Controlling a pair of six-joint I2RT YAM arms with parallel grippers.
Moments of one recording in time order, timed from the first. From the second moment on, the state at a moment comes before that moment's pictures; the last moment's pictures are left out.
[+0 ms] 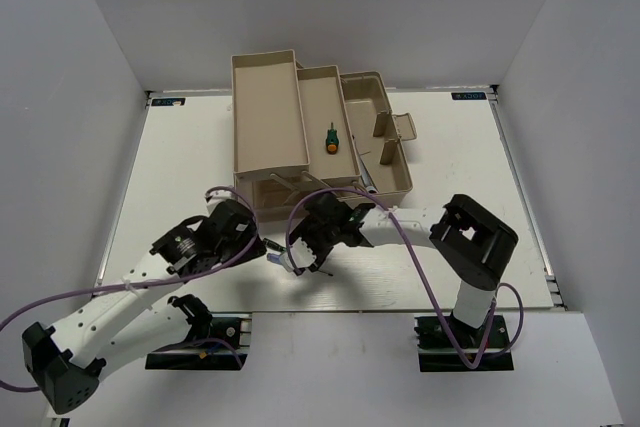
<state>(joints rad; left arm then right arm) -0.75 0.81 0.74 -0.91 -0.25 -0.96 1.02 1.78 0.99 -0.14 -0.39 -1.39</state>
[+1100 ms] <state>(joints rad) -0.75 1.13 0.69 -0.63 -0.06 -0.95 0.87 1.32 1.12 -0.87 -0.66 -0.99</state>
